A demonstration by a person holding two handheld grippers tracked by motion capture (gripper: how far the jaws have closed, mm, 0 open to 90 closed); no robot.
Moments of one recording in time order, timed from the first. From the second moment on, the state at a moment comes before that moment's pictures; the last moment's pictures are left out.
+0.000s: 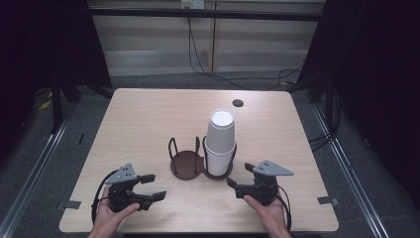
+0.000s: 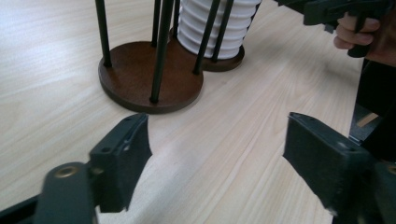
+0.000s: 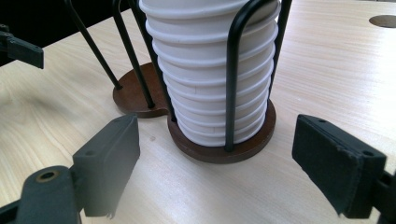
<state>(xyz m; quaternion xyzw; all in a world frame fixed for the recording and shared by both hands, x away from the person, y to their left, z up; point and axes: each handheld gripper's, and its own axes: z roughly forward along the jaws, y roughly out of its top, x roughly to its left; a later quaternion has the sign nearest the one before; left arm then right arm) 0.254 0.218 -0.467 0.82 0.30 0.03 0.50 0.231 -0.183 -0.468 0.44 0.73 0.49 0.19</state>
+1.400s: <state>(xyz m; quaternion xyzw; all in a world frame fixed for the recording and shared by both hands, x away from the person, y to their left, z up) 0.251 0.224 -0.466 0.82 0.29 0.03 0.50 0.233 -0.191 -0.435 0.43 0.74 0.50 0.13</state>
